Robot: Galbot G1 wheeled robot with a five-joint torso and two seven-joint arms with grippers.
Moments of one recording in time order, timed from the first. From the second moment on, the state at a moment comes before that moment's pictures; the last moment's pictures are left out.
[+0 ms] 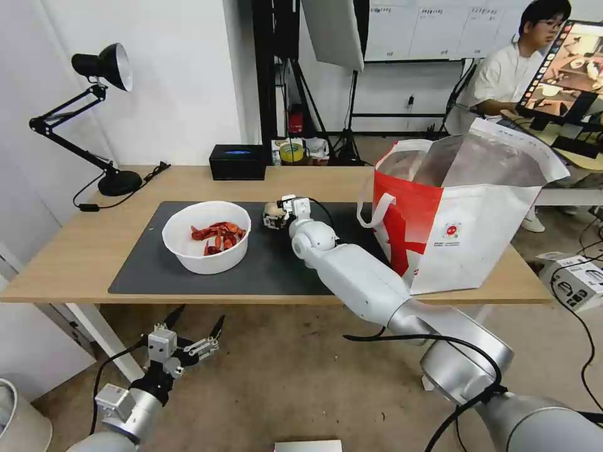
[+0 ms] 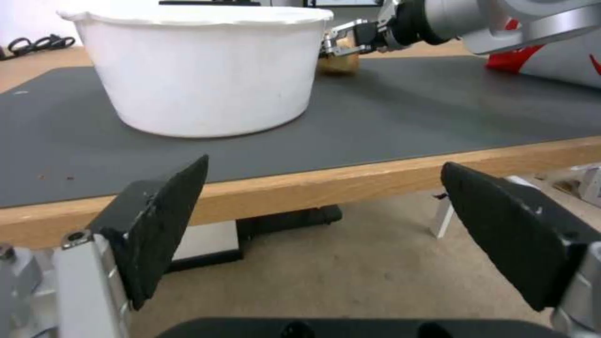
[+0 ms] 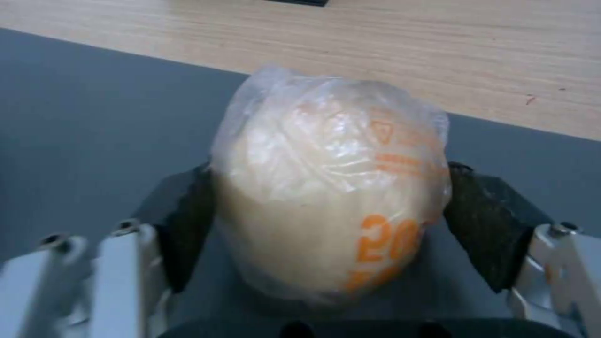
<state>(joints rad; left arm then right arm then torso) 1.75 -1.00 -0.56 -2.08 -0.47 -0.15 0.05 -0.18 1.52 -0.41 0.89 0.81 -0.31 0.29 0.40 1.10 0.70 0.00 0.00</state>
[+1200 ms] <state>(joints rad) 1.79 -1.02 -0.58 -2.14 -0.46 -0.15 0.04 -0.47 0.97 -0.28 1.92 0.85 -0.30 0.45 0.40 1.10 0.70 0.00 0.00</state>
